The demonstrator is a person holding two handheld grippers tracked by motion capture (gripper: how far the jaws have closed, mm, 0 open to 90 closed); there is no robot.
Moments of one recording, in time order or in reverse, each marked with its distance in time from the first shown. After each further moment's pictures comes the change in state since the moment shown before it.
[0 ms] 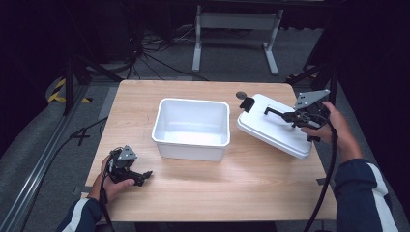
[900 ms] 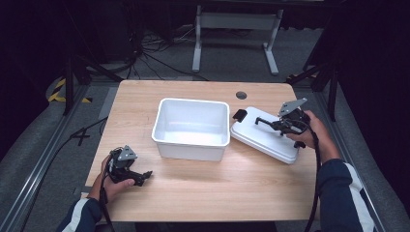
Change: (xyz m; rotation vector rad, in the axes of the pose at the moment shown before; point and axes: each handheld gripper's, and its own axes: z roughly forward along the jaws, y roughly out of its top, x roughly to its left) left arm 0.000 0.000 0.000 0.001 0.000 0.004; right arm 0.004 -0.020 0.070 0.062 0.063 0.052
